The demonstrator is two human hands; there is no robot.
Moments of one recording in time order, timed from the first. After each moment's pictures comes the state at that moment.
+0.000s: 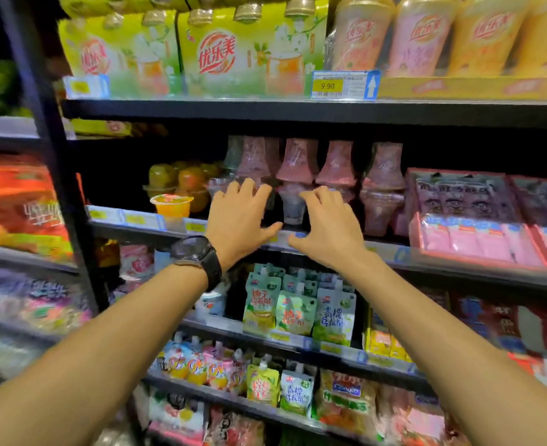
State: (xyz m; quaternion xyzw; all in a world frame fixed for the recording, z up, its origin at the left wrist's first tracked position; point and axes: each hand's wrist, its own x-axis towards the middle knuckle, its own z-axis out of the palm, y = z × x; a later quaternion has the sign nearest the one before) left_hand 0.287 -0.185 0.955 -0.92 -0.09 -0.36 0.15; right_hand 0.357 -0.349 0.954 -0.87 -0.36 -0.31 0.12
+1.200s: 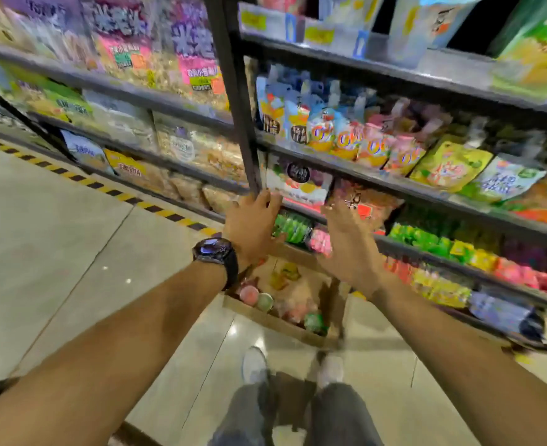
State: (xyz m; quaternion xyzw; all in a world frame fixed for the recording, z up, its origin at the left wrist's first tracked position) left_hand 0.060 0.036 0.557 -0.99 -0.14 0.07 0.01; right_hand 0.152 -0.140 0.521 -0.91 -0.41 0.07 0.06
